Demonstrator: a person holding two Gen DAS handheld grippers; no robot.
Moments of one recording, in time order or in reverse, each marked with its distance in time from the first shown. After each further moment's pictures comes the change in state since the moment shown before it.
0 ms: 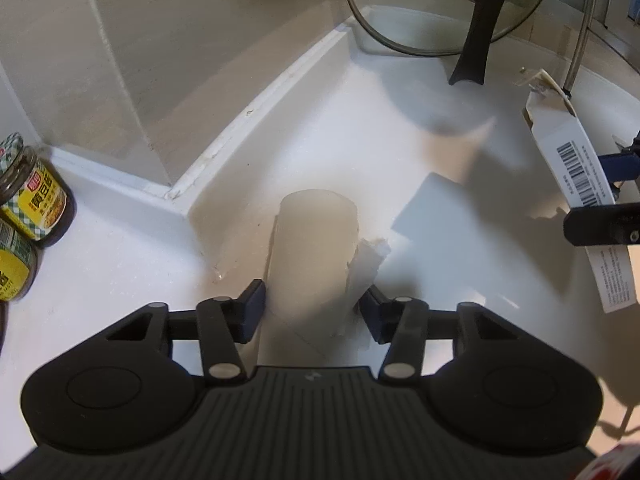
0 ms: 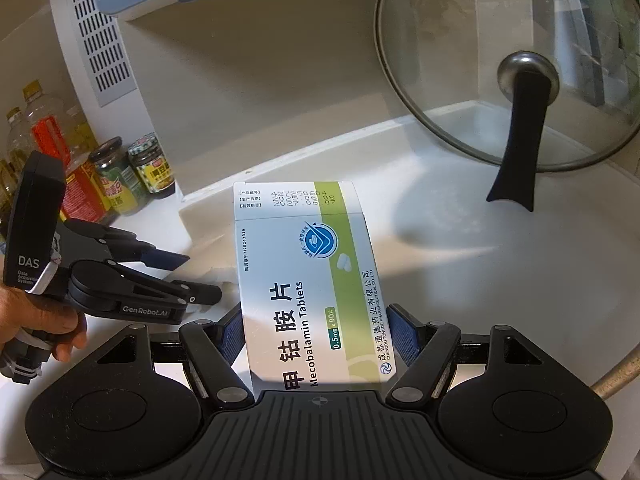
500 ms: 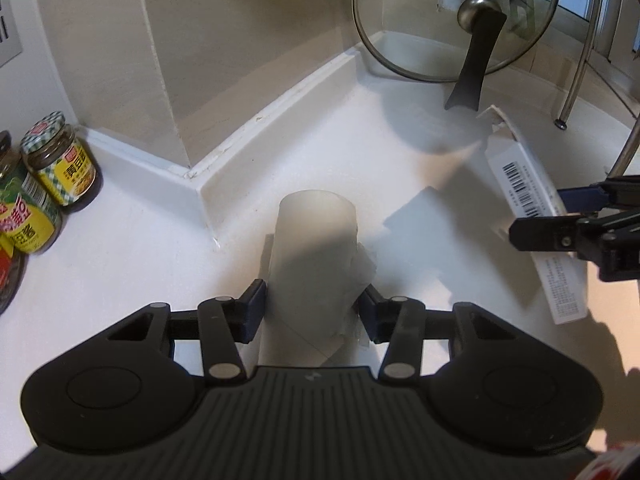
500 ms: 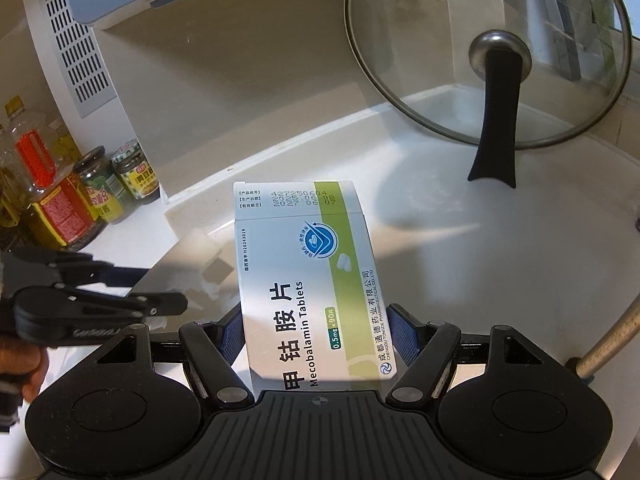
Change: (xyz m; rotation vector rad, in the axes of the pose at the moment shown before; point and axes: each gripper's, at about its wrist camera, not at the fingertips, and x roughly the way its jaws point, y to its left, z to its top) left arm -0.048 -0.021 -0.020 -0.123 -0.050 0.025; right arm -0.006 -0.003 -0.007 0.055 0.003 -0.024
